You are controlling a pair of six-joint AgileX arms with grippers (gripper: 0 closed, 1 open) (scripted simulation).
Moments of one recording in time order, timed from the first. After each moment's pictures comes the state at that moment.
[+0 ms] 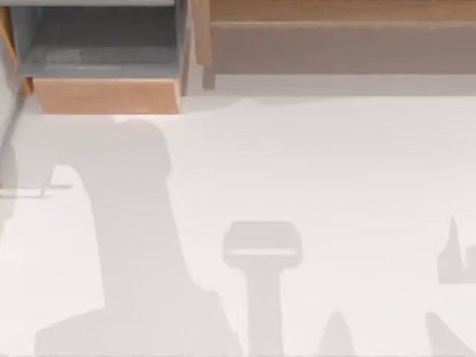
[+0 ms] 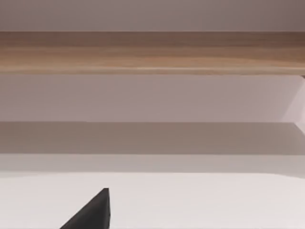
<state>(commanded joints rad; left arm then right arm) 0.32 2.68 2.79 -1.64 -0.03 0.37 0.00 0.00 0.00 0.00 0.00 0.00</state>
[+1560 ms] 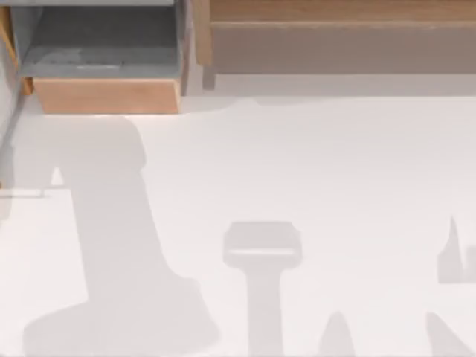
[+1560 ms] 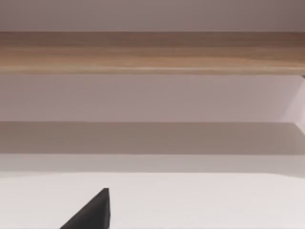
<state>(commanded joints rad) 0.32 2.73 2.79 -1.63 -0.01 0.36 0.00 0.00 0.00 0.00 0.00 0.00</state>
